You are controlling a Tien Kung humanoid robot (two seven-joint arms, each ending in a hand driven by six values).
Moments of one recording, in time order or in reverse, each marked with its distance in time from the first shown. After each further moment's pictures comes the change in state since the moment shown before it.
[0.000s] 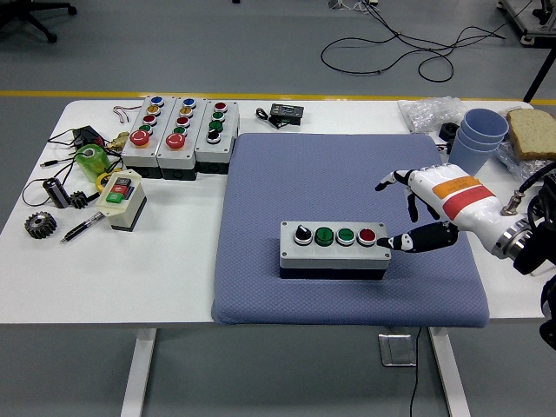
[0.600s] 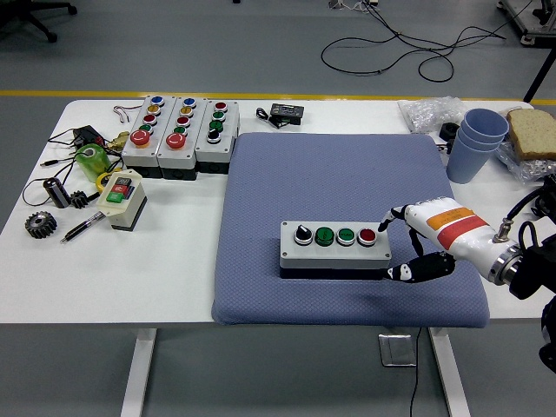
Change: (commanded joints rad) left arm -0.005 0.000 0.004 0.000 -0.012 0.002 -0.002; right arm -0.023 0.008 -0.039 0.007 -0.022 0.028 -0.014
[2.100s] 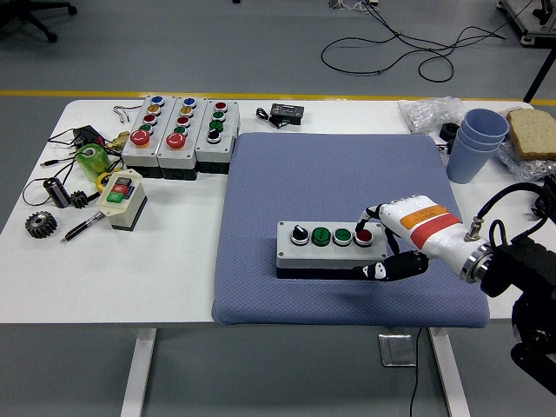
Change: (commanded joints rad) left arm -0.005 0.000 0.007 0.000 -0.004 -0.002 0.000; right arm 0.061 0.090 -0.074 -0.010 -0.043 0.004 -0.046
